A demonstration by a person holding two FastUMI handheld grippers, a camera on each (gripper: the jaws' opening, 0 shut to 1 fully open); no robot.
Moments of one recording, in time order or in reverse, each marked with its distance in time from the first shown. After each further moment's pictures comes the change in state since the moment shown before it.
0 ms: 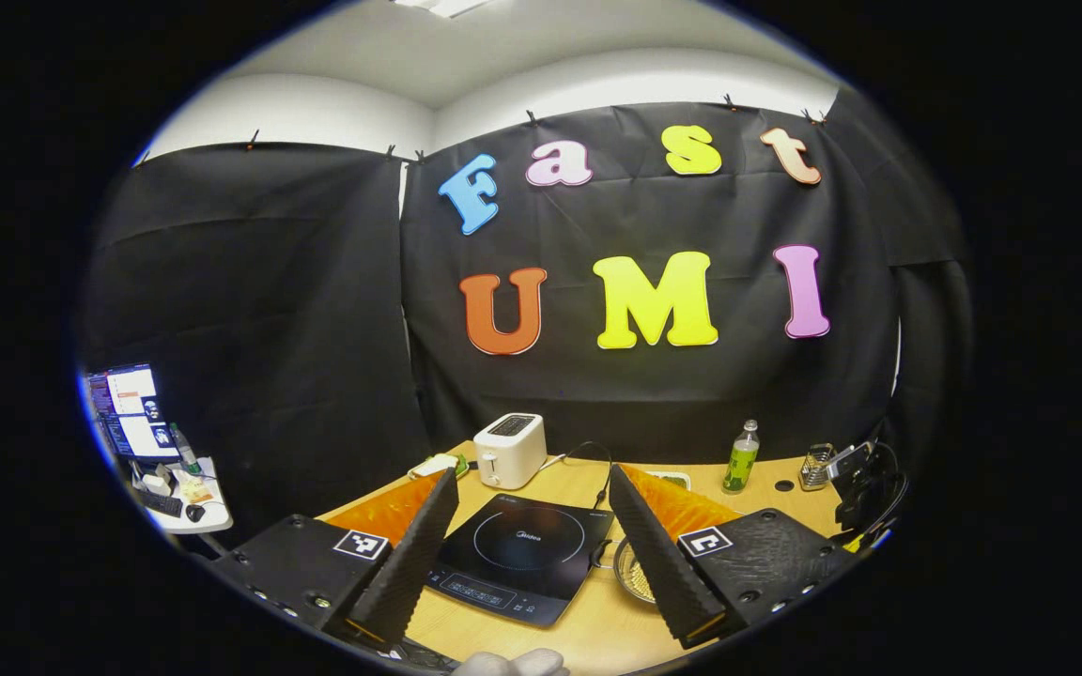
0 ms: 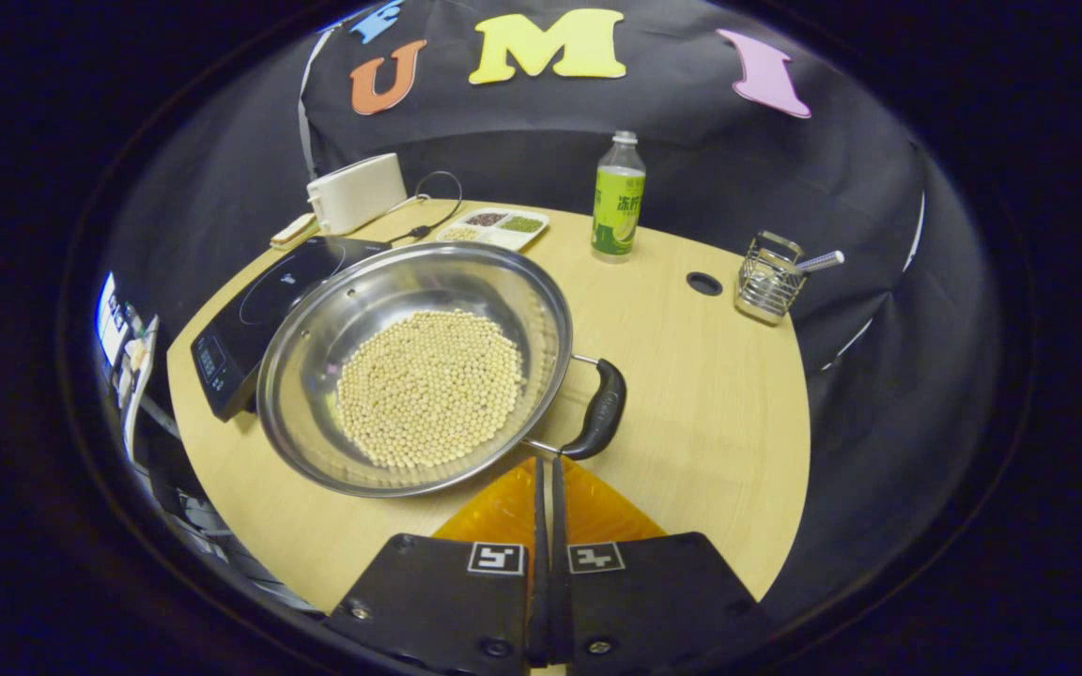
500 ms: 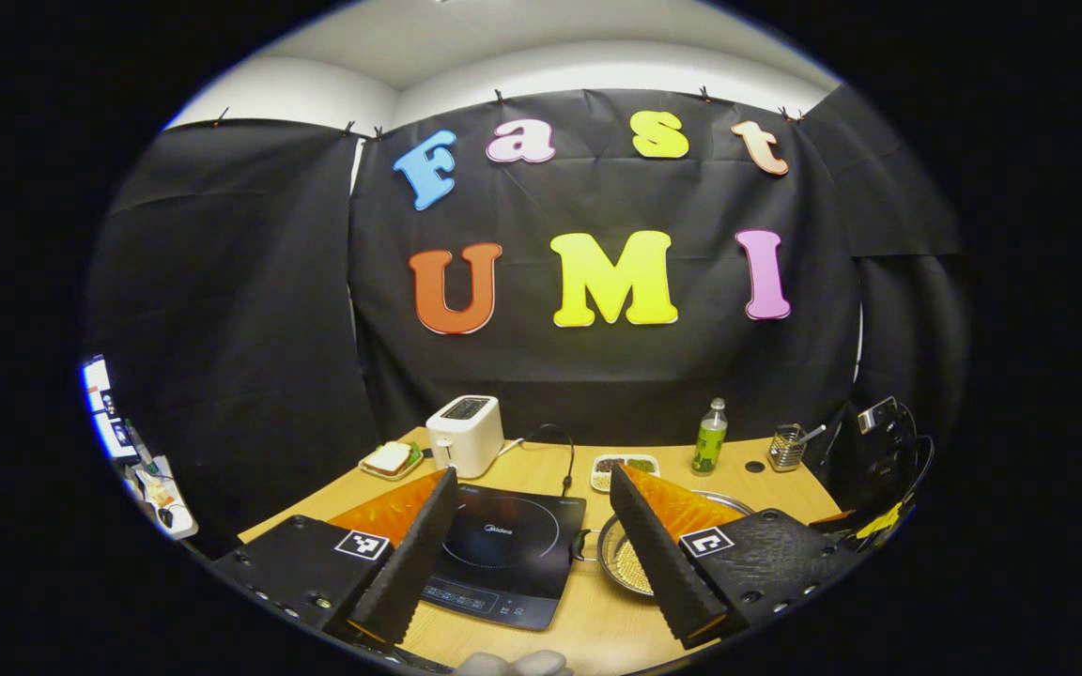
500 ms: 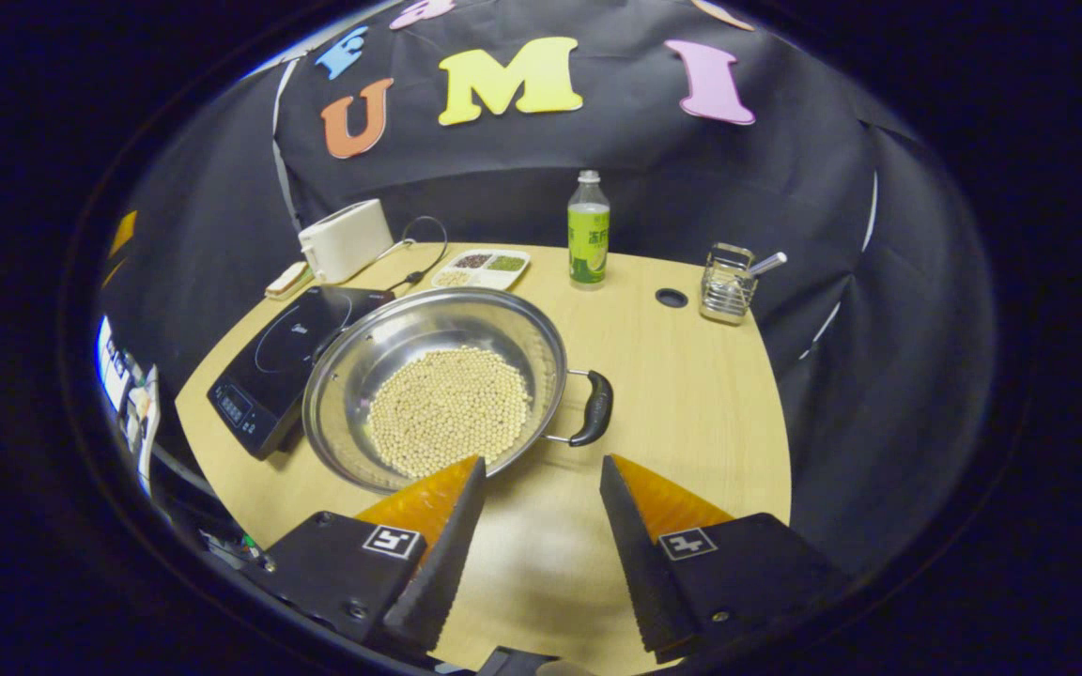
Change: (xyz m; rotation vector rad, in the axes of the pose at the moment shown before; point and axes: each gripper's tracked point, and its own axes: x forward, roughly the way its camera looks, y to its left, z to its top) left arm 0.036 -0.008 -0.037 -0.018 0.070 -0.208; right arm -0.055 0.015 0.005 0.148 -0.104 -0.056
